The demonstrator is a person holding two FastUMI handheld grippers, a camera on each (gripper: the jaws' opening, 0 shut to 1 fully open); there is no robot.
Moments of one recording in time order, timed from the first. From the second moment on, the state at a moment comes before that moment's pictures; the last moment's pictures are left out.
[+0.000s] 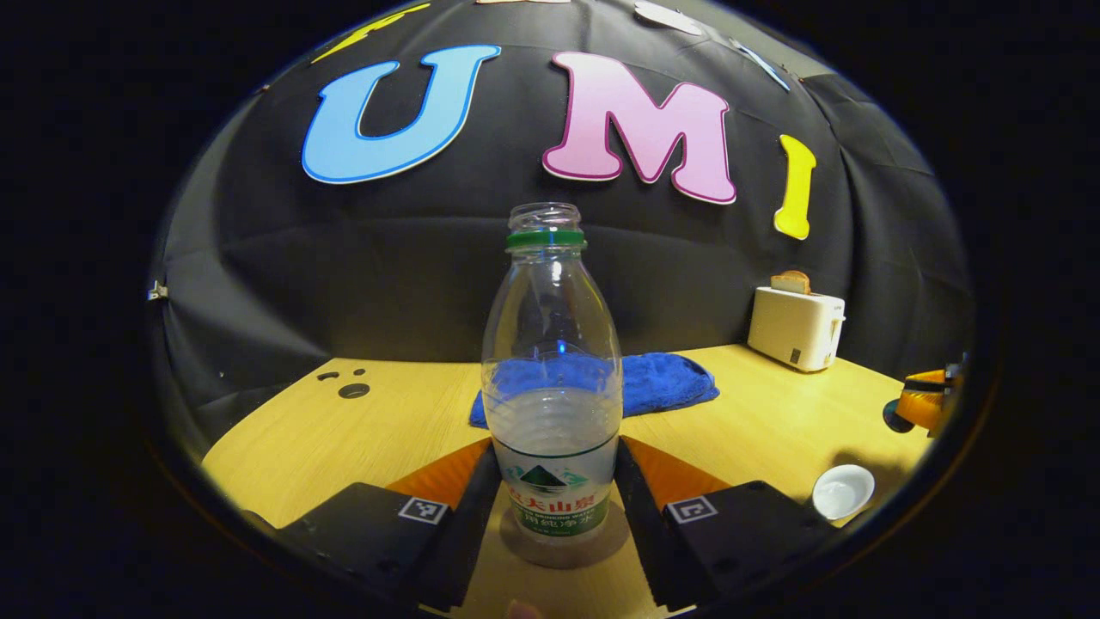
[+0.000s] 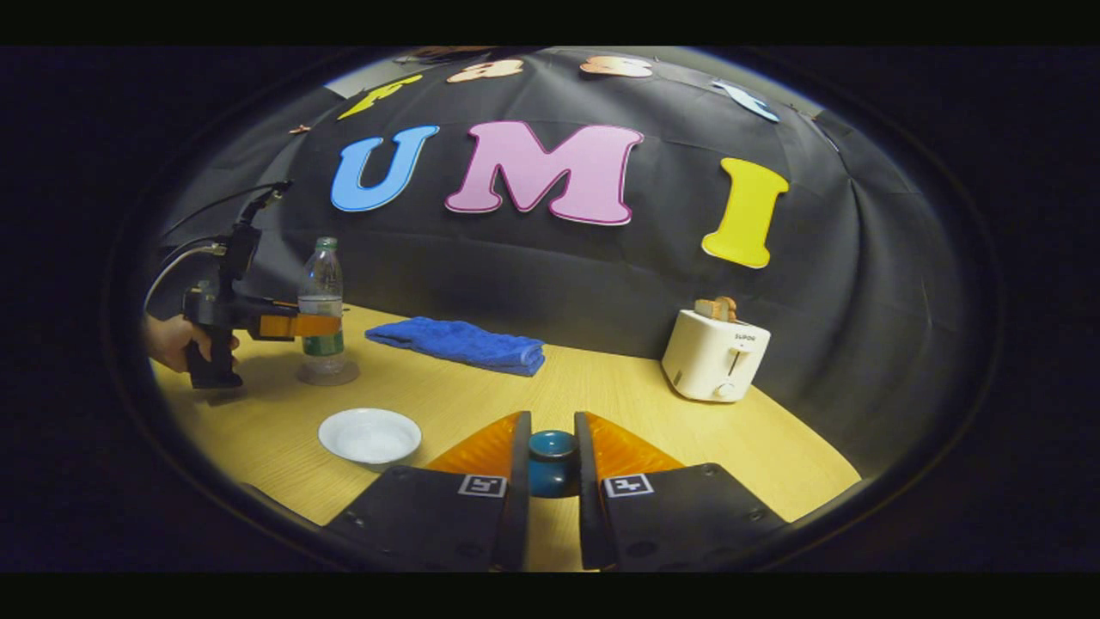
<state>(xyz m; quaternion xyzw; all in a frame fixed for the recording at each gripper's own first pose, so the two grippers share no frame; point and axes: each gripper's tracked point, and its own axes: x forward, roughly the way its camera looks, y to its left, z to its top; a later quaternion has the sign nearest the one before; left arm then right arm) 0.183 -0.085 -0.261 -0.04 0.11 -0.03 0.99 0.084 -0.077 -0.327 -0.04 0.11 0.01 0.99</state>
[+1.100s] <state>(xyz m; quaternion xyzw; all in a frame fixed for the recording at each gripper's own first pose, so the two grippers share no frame) 0.085 -0.073 -0.279 -0.05 0.15 0.00 0.99 0.096 0.031 -0.319 0.02 0.11 0.14 0.98</state>
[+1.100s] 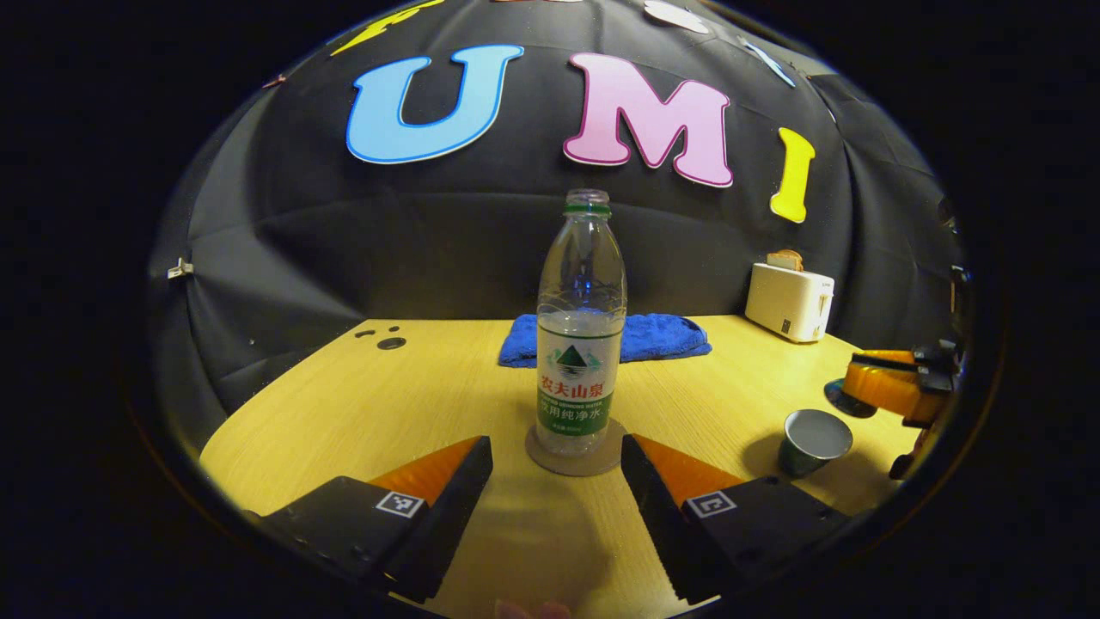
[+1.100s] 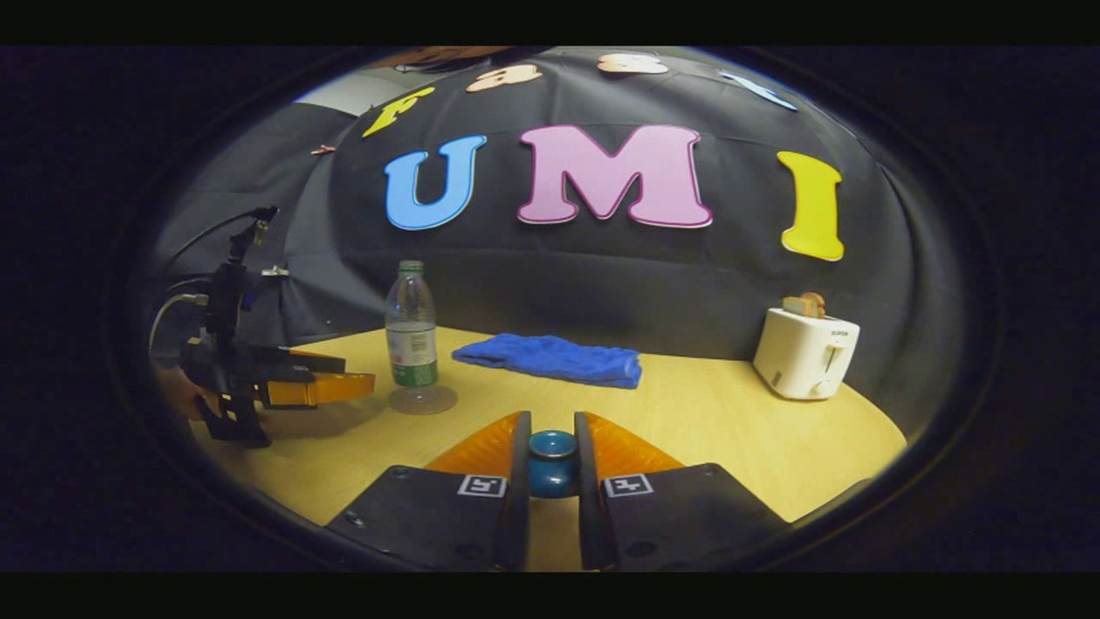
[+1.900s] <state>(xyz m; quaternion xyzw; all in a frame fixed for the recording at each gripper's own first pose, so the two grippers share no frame) 0.054 -0.082 -0.255 -0.02 0.13 -0.02 0.99 0.100 0.051 -0.351 0.02 0.15 0.16 0.97</state>
